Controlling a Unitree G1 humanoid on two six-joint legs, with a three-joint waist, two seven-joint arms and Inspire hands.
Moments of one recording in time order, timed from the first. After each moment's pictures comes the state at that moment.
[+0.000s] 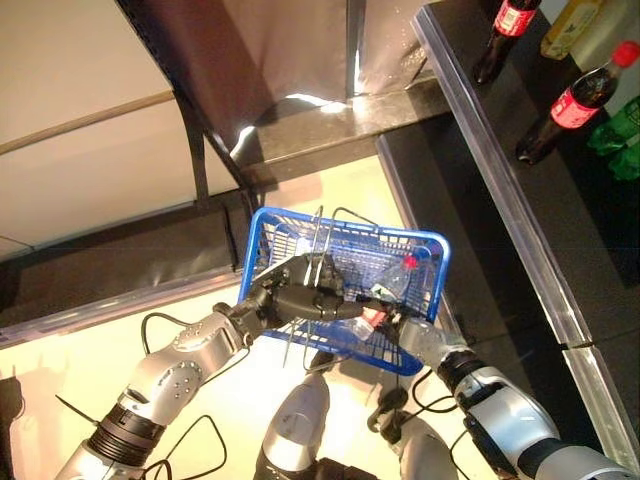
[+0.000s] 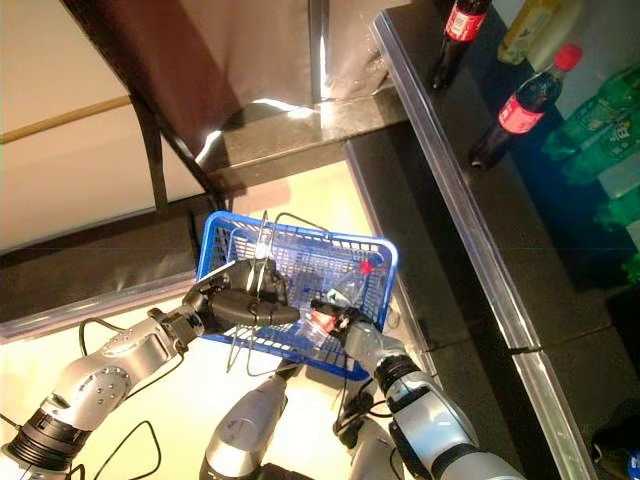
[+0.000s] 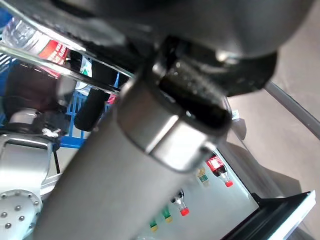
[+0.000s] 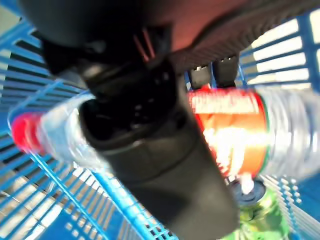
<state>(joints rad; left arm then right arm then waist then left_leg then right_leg) -0.20 0.66 -0.29 -0.19 -1.01 0.35 -0.21 -0.67 -0.18 0.40 1.00 1.03 0.26 -0.36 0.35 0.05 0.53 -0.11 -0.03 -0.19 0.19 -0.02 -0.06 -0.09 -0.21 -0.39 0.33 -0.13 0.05</state>
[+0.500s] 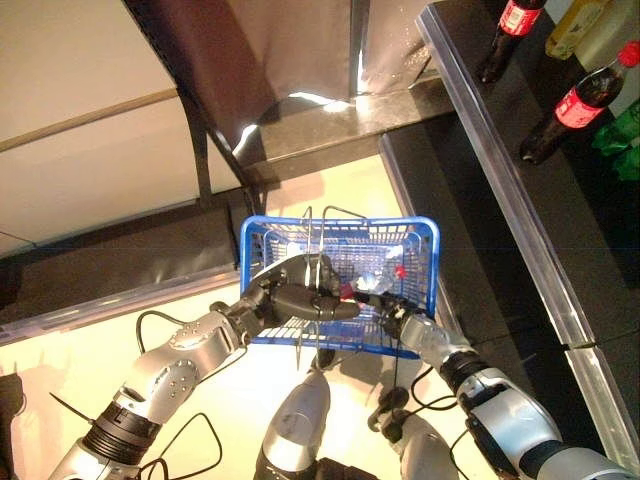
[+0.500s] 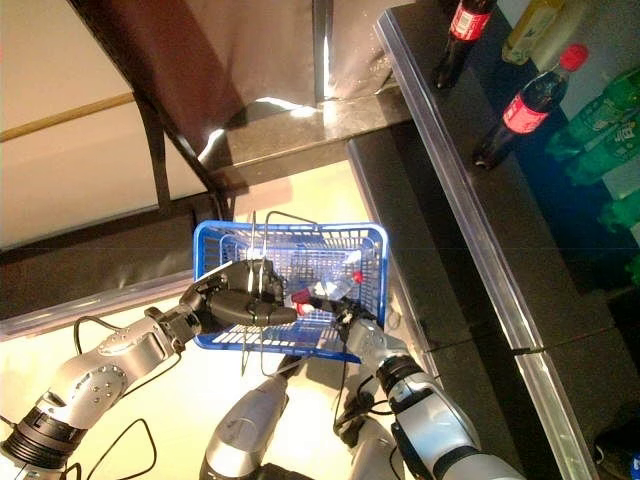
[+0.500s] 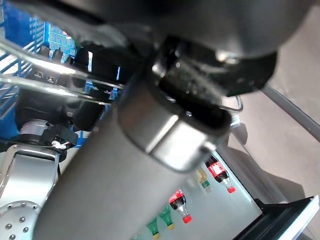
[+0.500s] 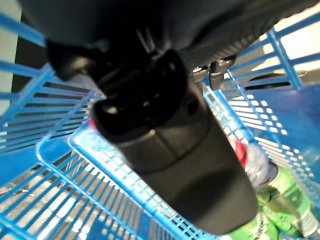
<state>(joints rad) -0.21 0.67 -0.29 -0.19 -1.01 0.36 -0.20 -0.64 -0.19 0.40 0.95 1.05 0.23 -0.35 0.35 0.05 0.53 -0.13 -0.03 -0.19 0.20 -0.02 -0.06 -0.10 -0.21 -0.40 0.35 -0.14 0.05</state>
